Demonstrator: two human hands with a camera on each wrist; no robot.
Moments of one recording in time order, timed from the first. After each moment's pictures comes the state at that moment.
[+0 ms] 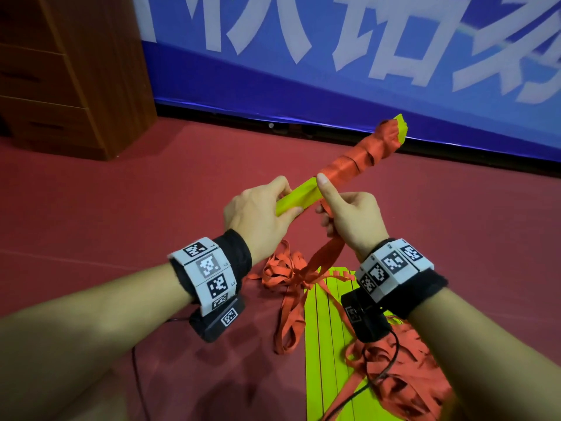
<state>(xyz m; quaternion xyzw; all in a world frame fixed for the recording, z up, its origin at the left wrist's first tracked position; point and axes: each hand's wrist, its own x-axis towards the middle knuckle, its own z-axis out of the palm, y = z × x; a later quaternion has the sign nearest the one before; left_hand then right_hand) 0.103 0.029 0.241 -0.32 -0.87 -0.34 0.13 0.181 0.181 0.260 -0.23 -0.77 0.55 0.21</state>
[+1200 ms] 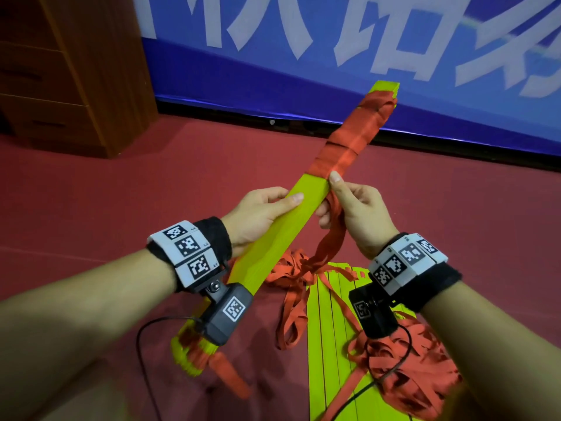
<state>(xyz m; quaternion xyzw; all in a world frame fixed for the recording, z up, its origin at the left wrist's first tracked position) 0.090 0.023 0.237 -0.26 -0.65 -0.65 -0.29 0.186 0.185 0.260 -0.11 -0.74 0.63 0.19</state>
